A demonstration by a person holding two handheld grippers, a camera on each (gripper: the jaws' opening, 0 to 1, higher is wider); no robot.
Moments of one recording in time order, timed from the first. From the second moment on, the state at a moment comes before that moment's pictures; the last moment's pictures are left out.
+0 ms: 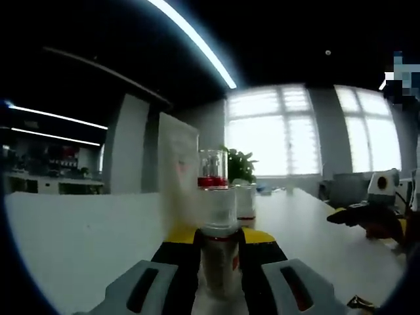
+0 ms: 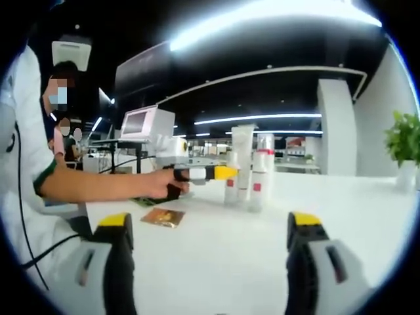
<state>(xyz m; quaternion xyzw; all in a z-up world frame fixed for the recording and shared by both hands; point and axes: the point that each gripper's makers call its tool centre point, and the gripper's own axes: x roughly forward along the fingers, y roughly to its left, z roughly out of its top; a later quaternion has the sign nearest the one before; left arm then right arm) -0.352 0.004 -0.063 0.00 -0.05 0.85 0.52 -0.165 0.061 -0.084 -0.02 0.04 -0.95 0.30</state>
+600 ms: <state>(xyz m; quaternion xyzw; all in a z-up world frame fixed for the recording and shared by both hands) -0.350 0.005 -0.065 0.00 -0.04 0.85 0.53 -0.164 0.060 -0.085 -0.02 0.03 -0.95 0.31</state>
